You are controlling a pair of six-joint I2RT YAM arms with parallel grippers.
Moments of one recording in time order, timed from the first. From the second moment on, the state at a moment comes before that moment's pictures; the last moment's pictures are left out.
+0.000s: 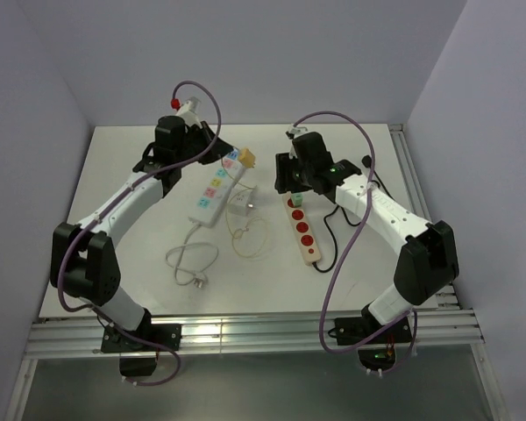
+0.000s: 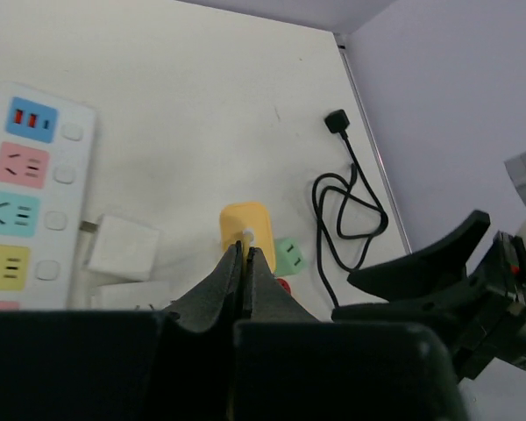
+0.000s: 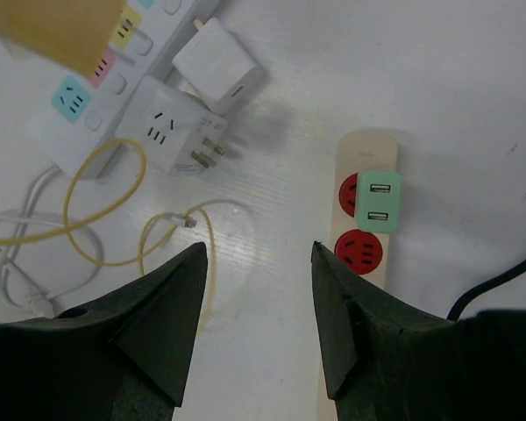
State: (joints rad) left arm -0.32 1.61 1.29 0.01 0.35 -0.62; right arm 0.52 1.55 1.30 -0.49 -0.01 0.32
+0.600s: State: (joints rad) left arm -0.59 1.52 1.05 -0.01 0.14 -0.62; right arm 0.44 1.35 1.17 -0.54 -0.02 0.51
